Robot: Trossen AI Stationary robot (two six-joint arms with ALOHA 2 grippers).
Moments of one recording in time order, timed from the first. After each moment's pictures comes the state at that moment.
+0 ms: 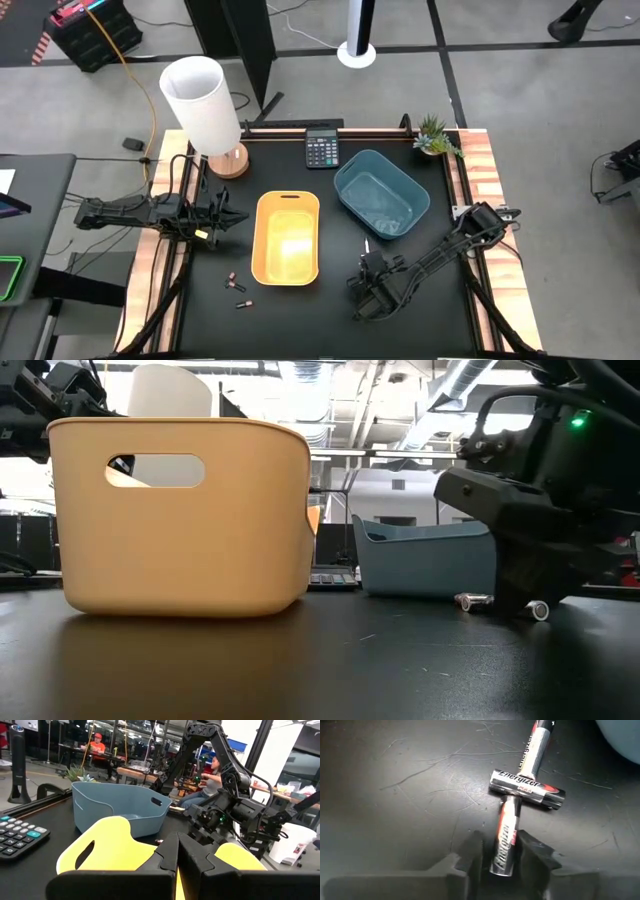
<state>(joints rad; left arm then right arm) -0.08 0.01 0.03 0.07 -0.12 -0.22 0.60 2.03 1.28 -0.88 0.48 1.77</state>
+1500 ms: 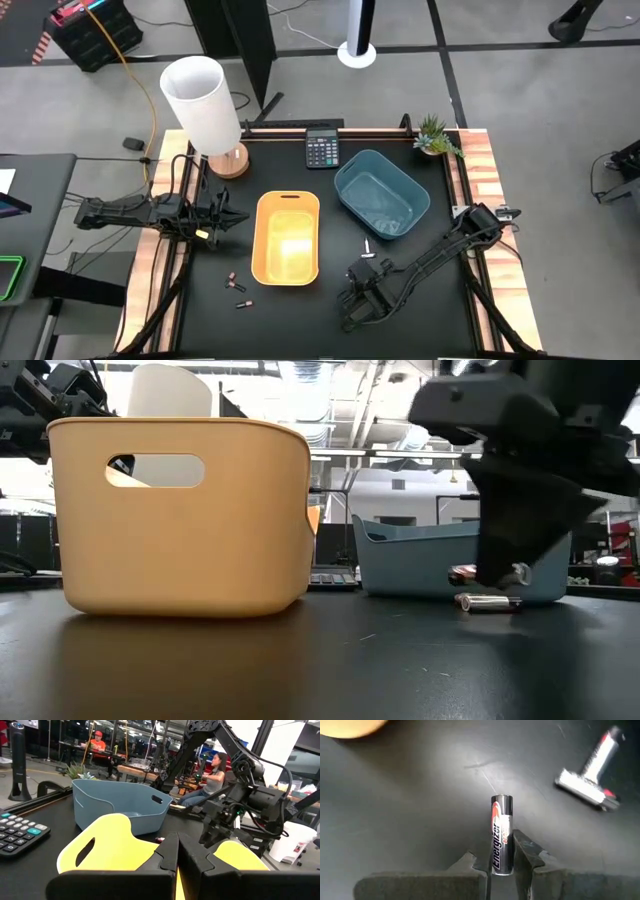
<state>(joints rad) -0.08 0.01 0.03 0.07 -0.12 -0.23 0.59 2.04 1.47 -0.94 0.44 1.52</state>
